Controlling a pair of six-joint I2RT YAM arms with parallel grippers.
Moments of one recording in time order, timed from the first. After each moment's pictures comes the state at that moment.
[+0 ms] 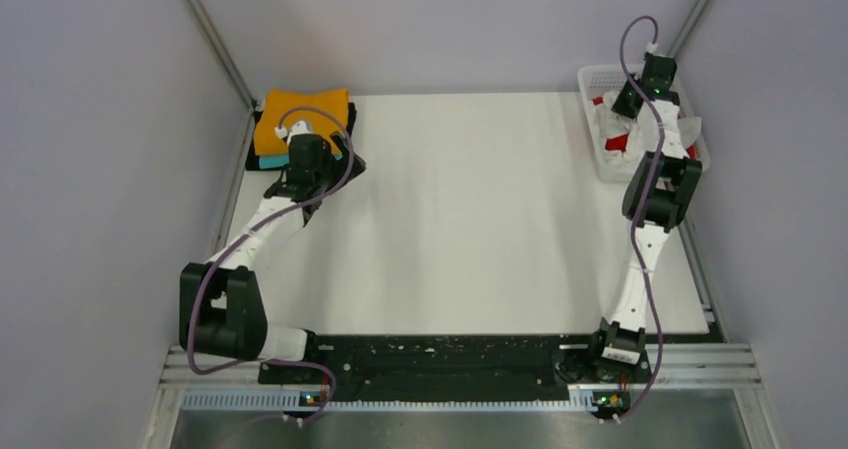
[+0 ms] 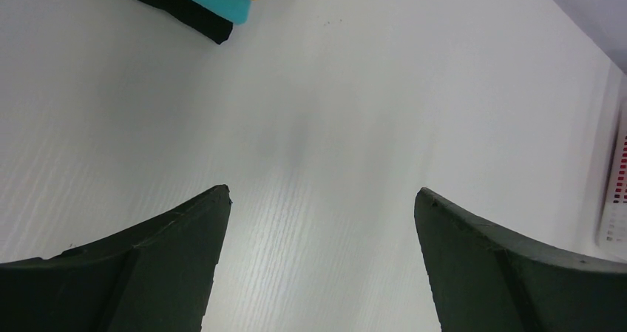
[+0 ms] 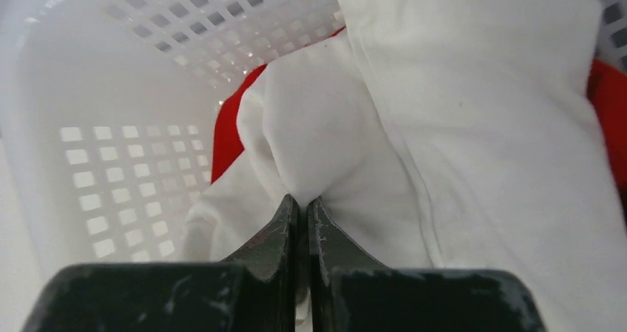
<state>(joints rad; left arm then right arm) -0.14 1.40 0.95 -0.14 -0.05 -0.68 -0.24 2.54 2.34 -0.48 -0.10 0.22</state>
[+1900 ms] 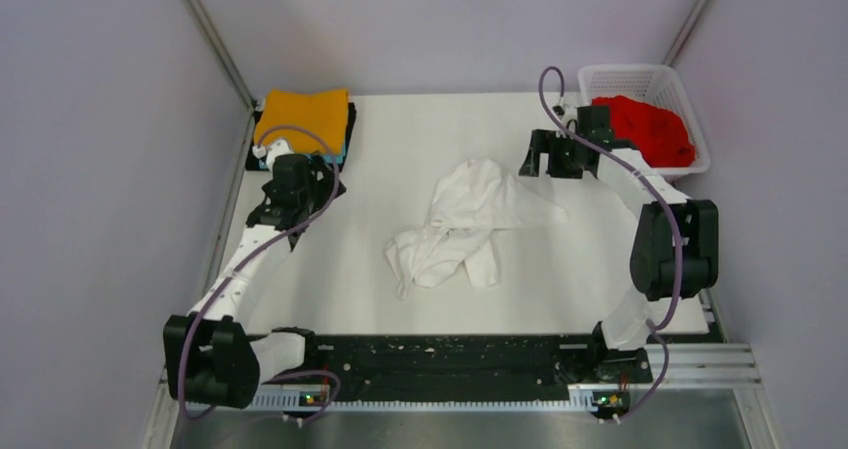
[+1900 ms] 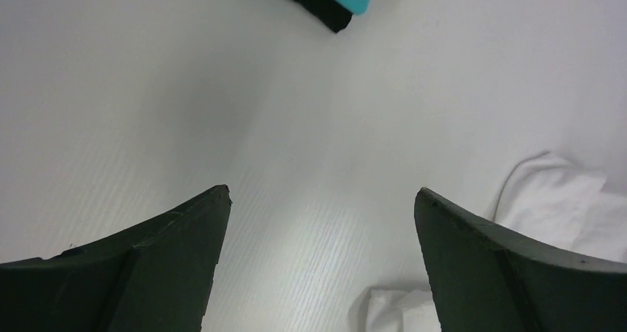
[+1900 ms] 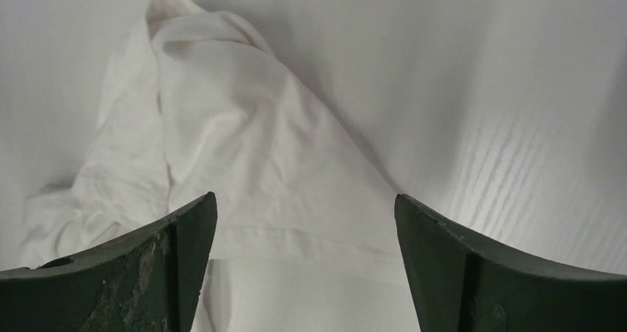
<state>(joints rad) -0.11 1.13 0.83 -0.28 -0.23 -0.60 0.08 1.70 1.27 -0.41 -0.42 0.12</state>
